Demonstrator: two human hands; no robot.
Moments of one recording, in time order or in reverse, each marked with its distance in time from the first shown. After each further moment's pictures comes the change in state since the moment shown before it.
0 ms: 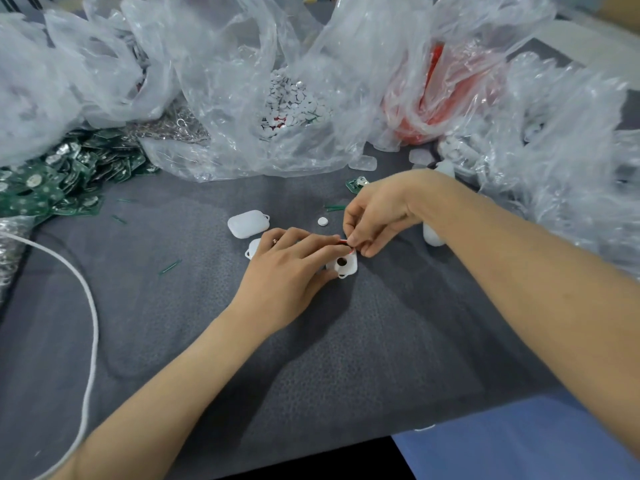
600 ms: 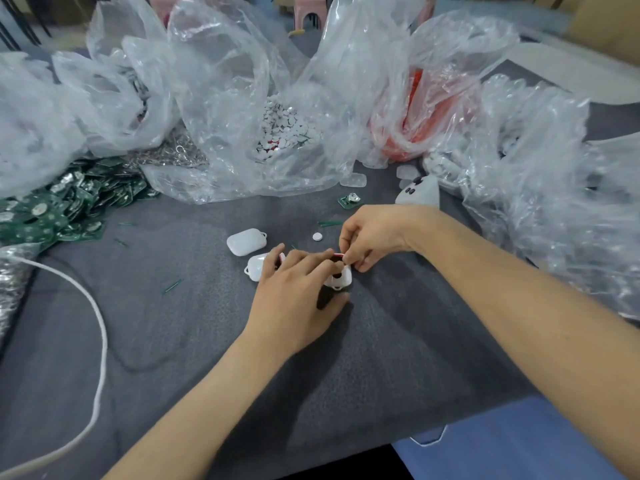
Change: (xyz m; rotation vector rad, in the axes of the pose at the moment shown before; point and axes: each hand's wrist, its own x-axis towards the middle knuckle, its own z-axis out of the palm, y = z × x) left_hand -0.001 0.022 0.002 0.003 -0.006 -0.142; right_hand -0.013 0.011 0.017 0.081 0.142 -0.120
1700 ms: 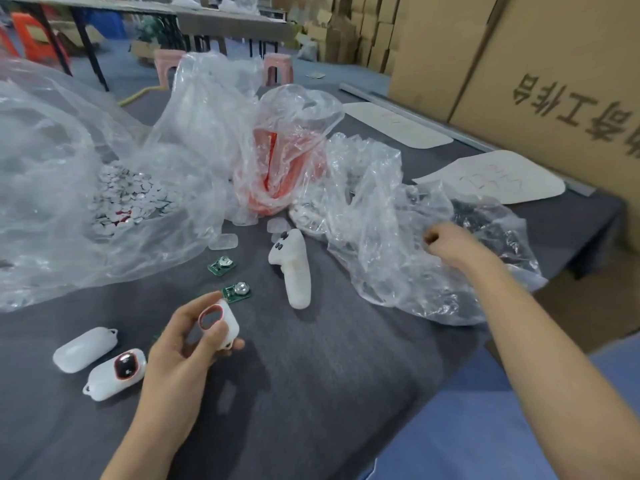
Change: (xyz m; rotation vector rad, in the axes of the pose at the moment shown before) left_hand 0.031 0.003 0.046 -1.402 0.079 -0.411; right_hand -0.121 0.181 -0.151 -0.250 0.923 0.465
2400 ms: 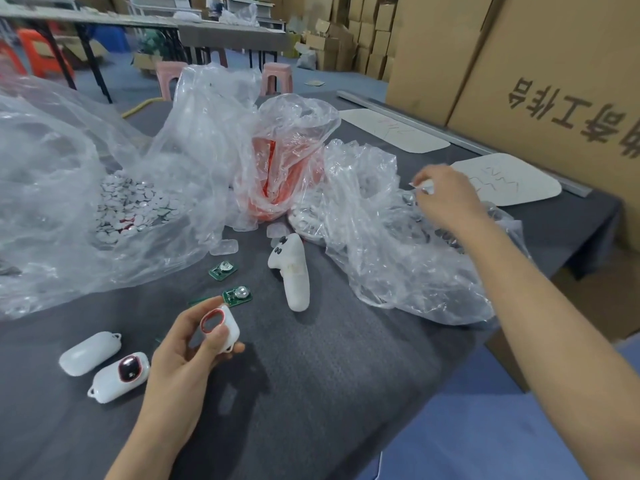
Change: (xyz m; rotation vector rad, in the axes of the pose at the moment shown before) left_hand -0.001 -0.001 0.003 -0.028 -0.001 0.011; right_hand -0.001 -0.040 -0.044 0.049 0.406 -0.274
